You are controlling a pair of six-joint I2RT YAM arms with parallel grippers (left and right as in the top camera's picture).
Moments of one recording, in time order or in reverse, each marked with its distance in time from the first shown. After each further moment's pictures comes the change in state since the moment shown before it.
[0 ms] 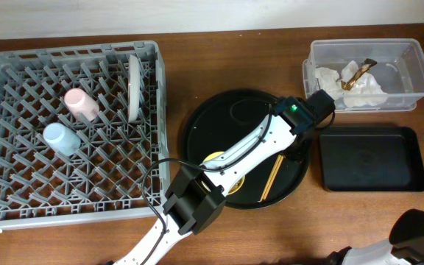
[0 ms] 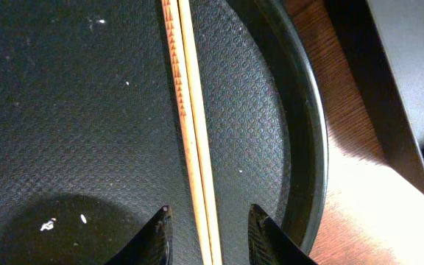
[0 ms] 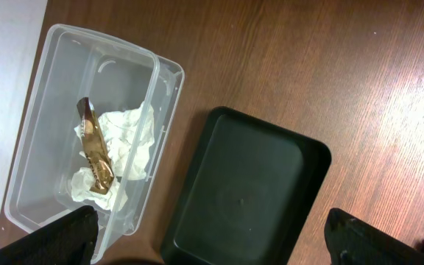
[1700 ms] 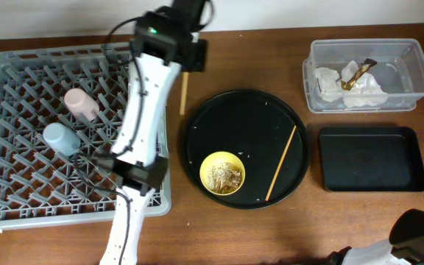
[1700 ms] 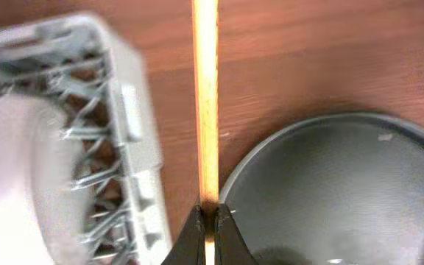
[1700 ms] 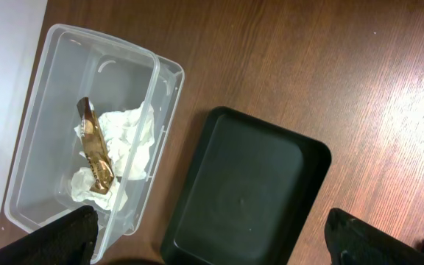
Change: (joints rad) left arm 0.556 0.014 0.660 -0.389 -0.140 0.141; right arm 0.000 0.000 0.000 0.000 0.000 0.000
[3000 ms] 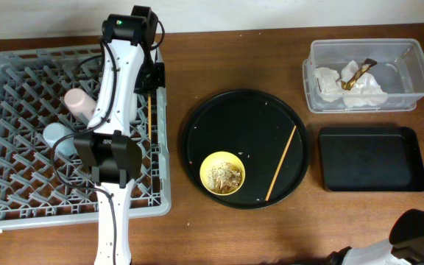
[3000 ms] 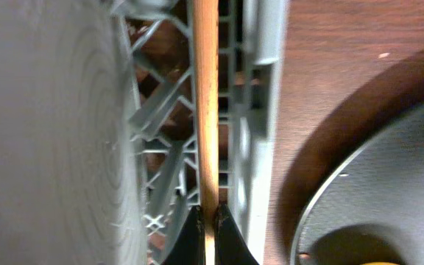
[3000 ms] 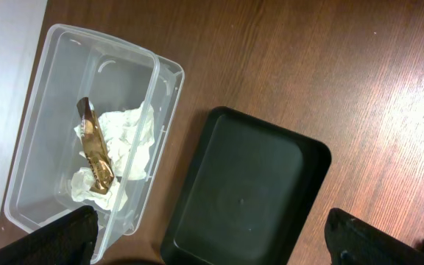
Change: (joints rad) left arm 0.212 0.000 -0.414 0.000 0.068 0.007; right arm 0.000 0.000 0.000 0.000 0.000 0.000
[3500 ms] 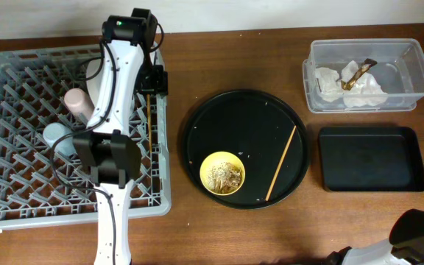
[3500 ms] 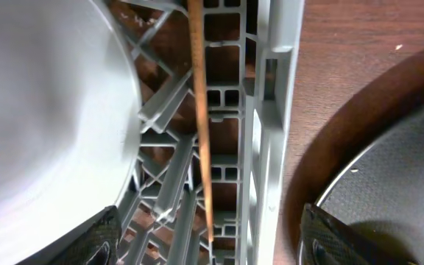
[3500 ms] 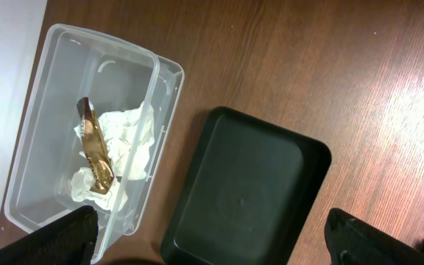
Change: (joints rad) left arm 0.005 -0.022 -0.025 -0.002 -0.011 0.007; right arm 0.000 0.000 0.000 0.000 0.000 0.000
